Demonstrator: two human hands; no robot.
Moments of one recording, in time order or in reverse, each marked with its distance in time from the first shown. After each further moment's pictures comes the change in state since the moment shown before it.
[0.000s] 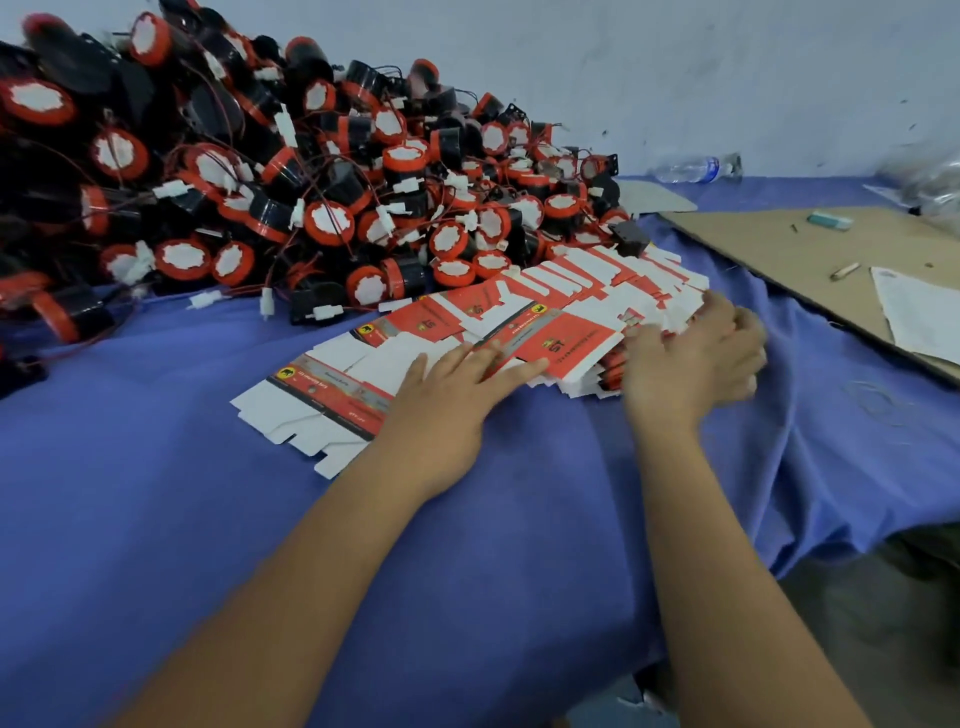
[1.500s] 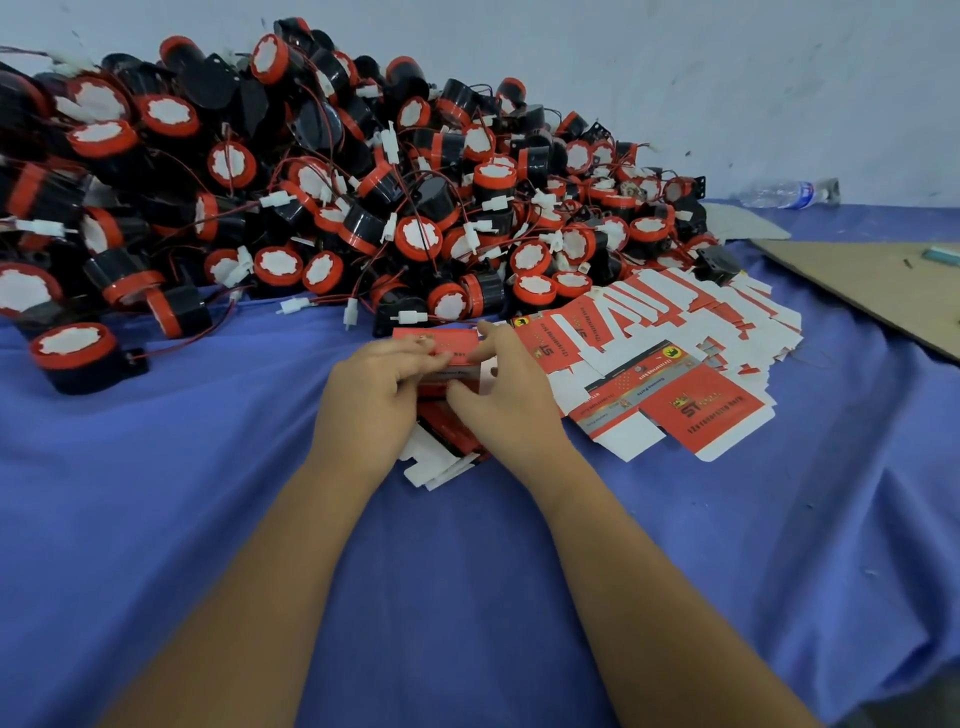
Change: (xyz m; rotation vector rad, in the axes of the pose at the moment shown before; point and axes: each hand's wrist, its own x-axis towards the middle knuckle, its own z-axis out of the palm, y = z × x) left_hand -0.042 -0.091 -0.022 -0.409 0.630 -0.322; right_hand -0.119 -0.079 0.085 0.459 -0.877 -0.470
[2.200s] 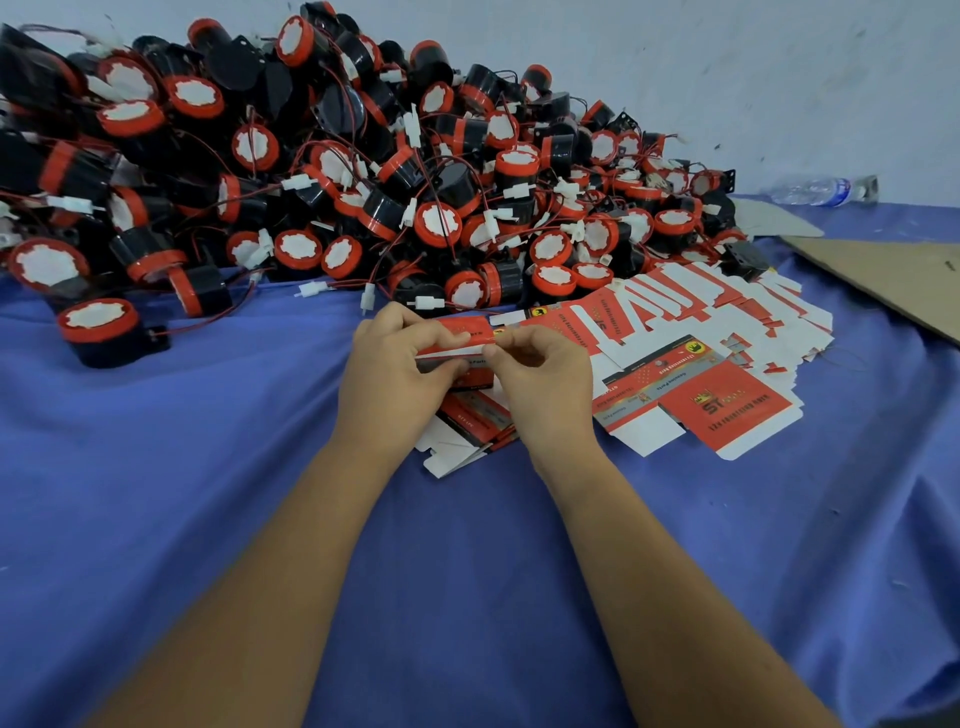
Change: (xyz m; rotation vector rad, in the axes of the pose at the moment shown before) left_hand 0.004 0.008 0.004 -0.076 0.061 -0.046; right_hand -0.001 -0.011 -0.006 0.239 0.190 0.212
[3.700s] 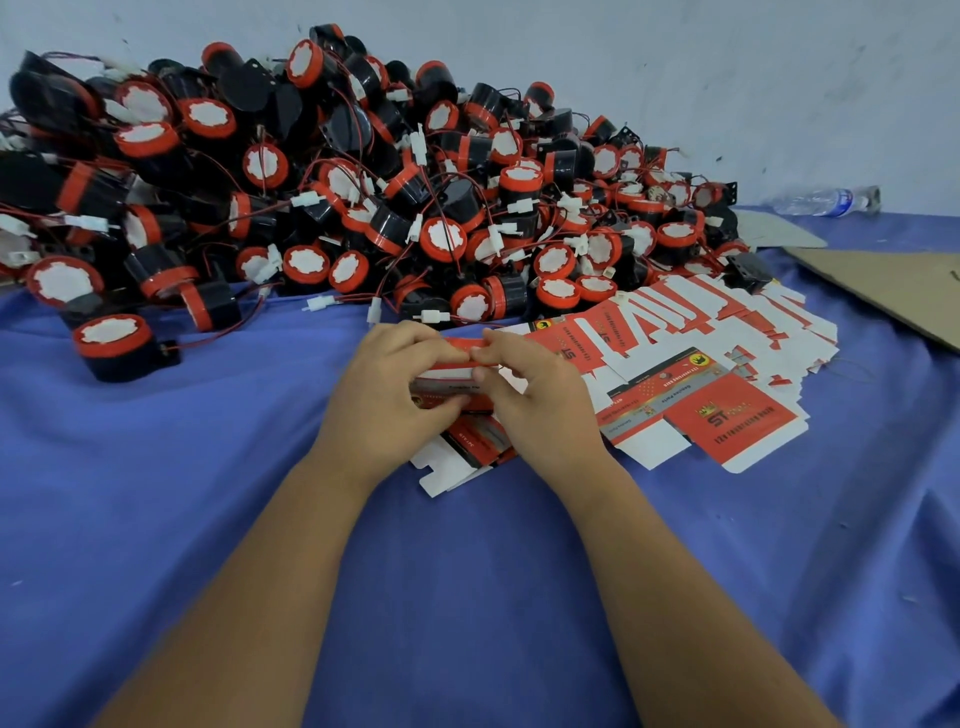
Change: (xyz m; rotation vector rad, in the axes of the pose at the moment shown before) left_hand -0.005 -0.013 -0.015 0.090 -0.063 0.251; right_hand 0.001 0.009 -0.009 -0.271 -0.186 -0.382
